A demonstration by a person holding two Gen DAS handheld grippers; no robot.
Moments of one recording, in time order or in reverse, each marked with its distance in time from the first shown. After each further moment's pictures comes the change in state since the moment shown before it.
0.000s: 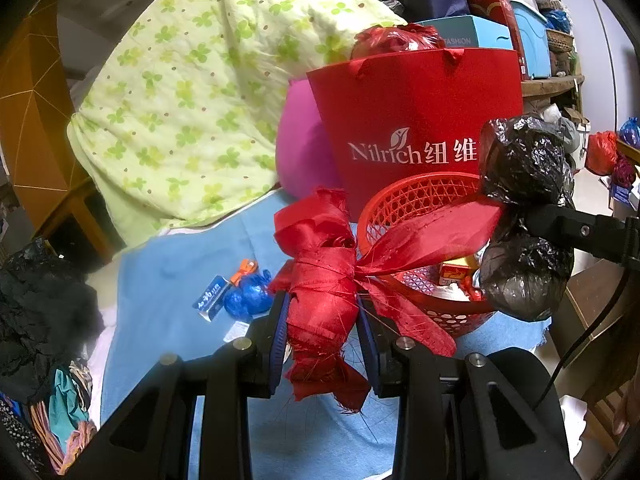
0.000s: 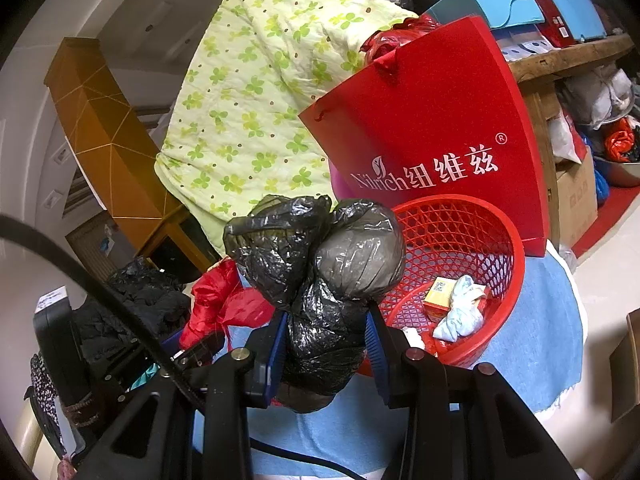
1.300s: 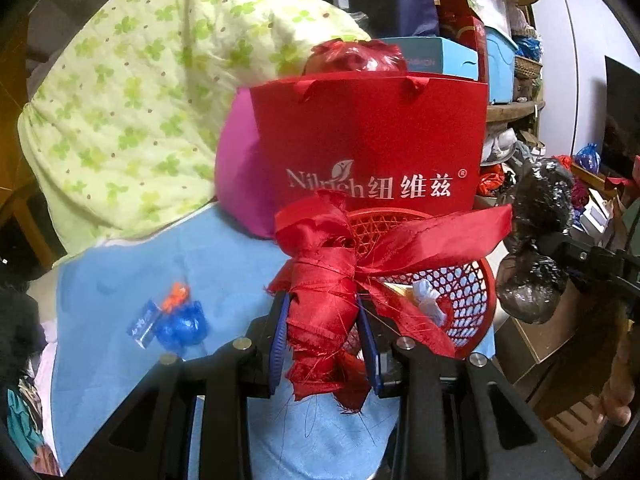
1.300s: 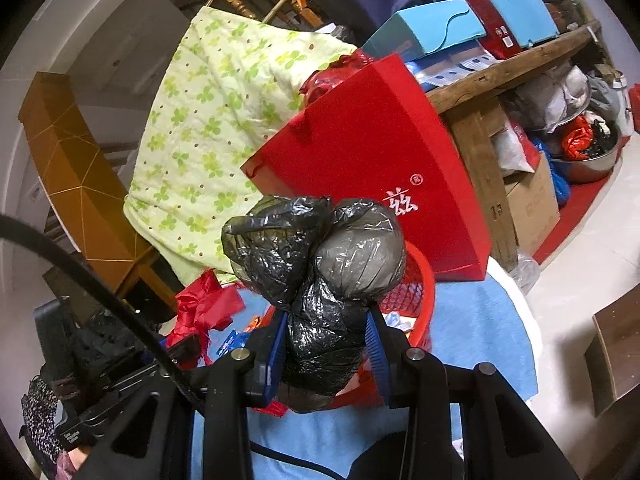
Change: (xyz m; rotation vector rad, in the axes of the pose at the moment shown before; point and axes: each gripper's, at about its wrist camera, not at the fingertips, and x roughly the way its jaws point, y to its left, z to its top) left arm 0.017 -0.019 0.039 -0.021 -0.027 -0.229; right arm -0.035 -0.049 0.024 0.089 -0.111 -0.116
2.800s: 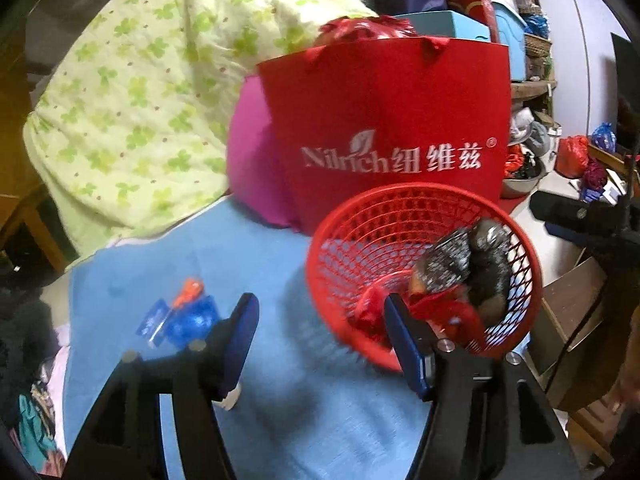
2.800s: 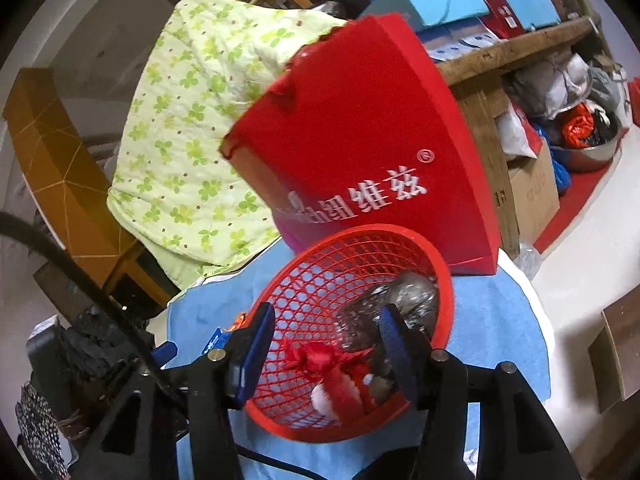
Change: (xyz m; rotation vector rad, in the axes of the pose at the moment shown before) left arm 0.031 0.005 -0.018 0.031 0.033 0.085; right arm 0.048 0.007 0.000 -0.002 0.054 -0.030
